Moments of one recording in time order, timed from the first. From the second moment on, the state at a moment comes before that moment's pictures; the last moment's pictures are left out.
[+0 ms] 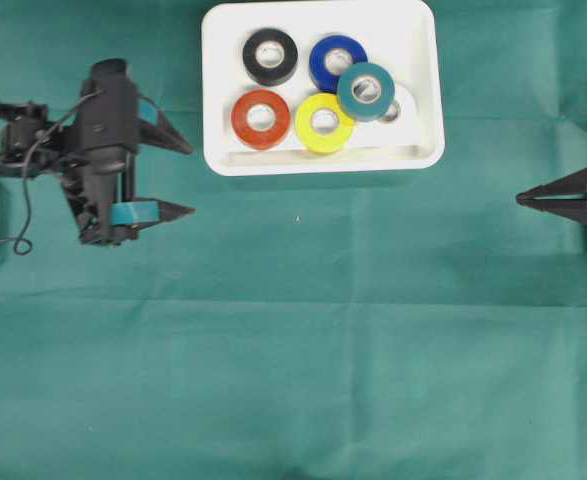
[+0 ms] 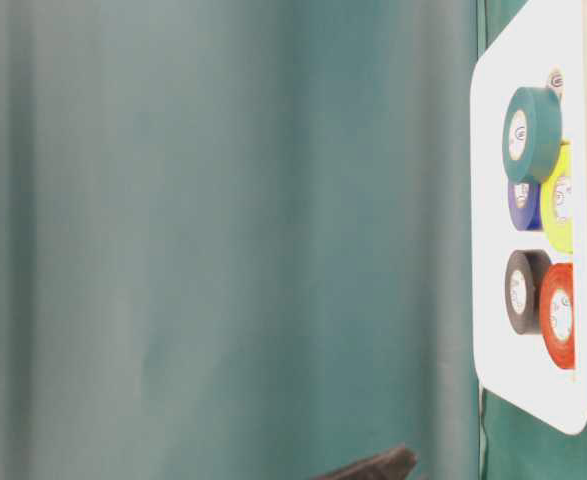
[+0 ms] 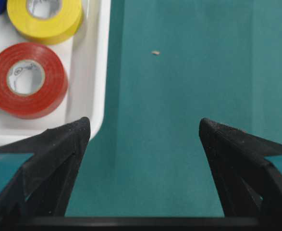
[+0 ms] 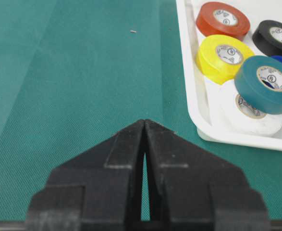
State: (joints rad) left arm 0.06 -0.45 0.91 -0.02 0.17 0.00; right arm -0.04 -1.18 1.55 -0.08 -0.08 0.00
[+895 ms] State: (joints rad) left arm 0.05 -0.84 1.24 -0.02 0.03 0.00; right arm -0.04 -1.18 1.55 -0.08 -0.08 0.00
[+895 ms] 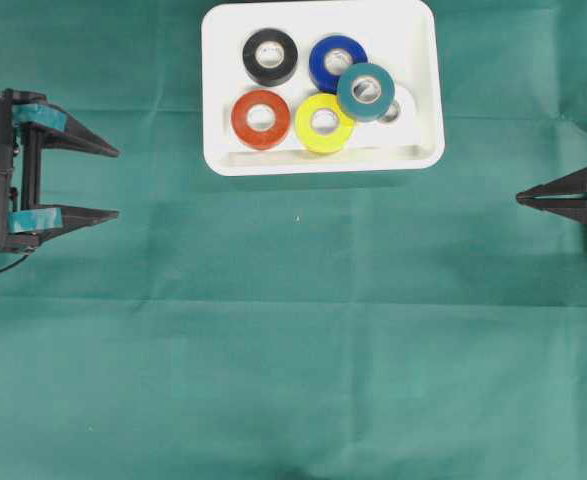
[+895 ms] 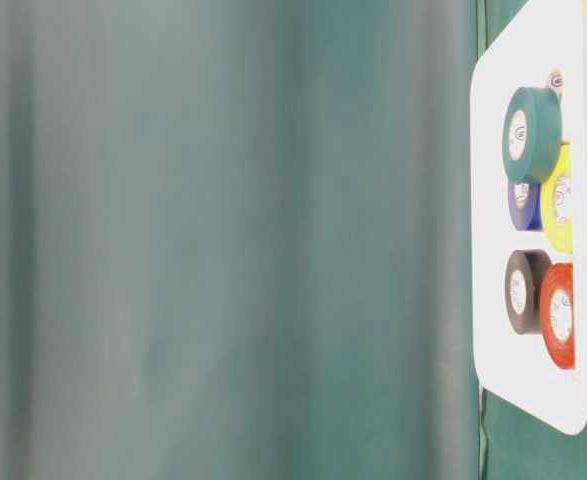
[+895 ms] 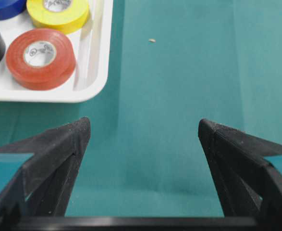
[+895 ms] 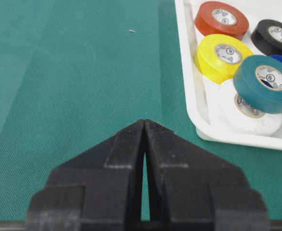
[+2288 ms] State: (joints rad) left arm 0.03 -1.20 1.35 -0.02 0.14 0.08; right arm -0.05 -1.18 1.55 -0.08 -0.08 0.00
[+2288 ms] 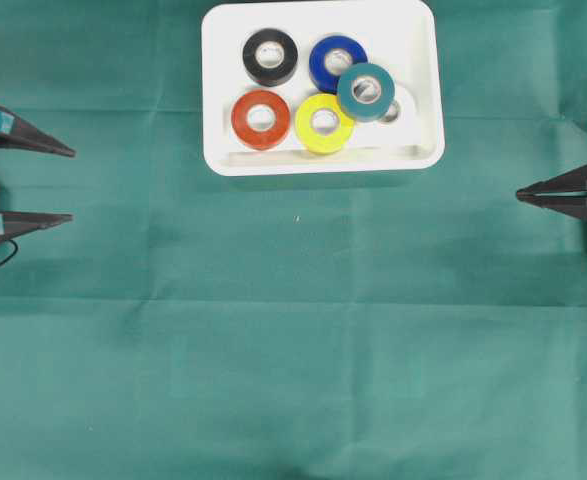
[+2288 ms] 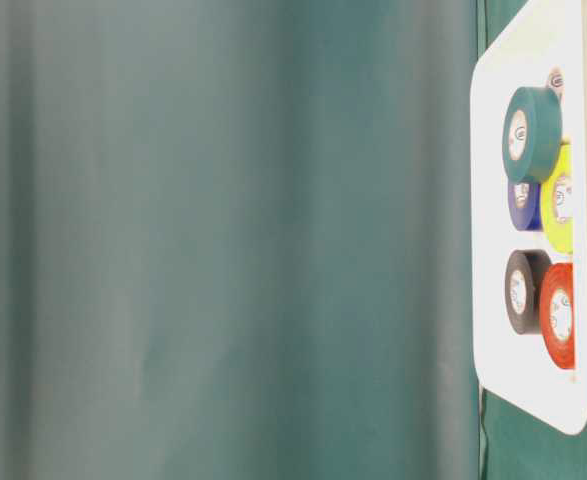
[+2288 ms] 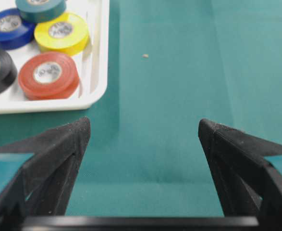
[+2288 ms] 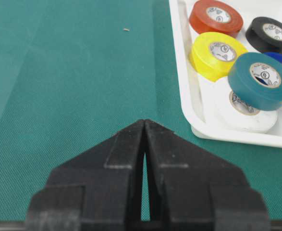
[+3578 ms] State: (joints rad) left arm 0.03 -1.33 1.43 -0.02 0.14 0.07; right arm -0.06 -1.18 1.55 -0.08 -0.08 0.00
